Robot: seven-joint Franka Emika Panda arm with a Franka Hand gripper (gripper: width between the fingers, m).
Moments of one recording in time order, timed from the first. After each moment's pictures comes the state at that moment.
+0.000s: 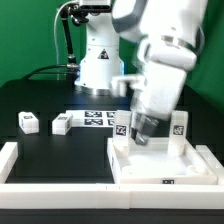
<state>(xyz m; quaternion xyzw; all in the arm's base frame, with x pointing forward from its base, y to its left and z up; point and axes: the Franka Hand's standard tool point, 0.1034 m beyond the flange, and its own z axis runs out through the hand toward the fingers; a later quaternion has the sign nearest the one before) 0.642 -0.016 0.097 0.74 0.65 0.01 0.19</state>
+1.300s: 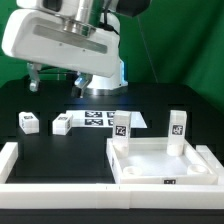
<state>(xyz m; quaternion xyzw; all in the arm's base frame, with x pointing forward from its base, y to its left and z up) 0.572 -0.131 0.138 0.96 0.23 0.06 0.12</state>
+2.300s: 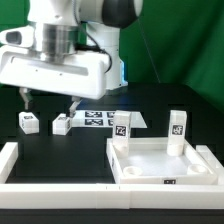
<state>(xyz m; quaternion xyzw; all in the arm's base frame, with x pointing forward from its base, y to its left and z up) 0.521 -0.145 0.087 0.99 -0.14 0.02 0.04</state>
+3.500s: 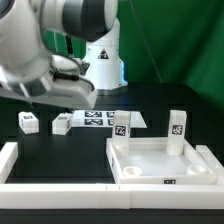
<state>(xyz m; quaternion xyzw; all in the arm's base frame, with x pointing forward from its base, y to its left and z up) 0.454 -0.146 0.067 0.89 -0.17 -0.42 -0.06</state>
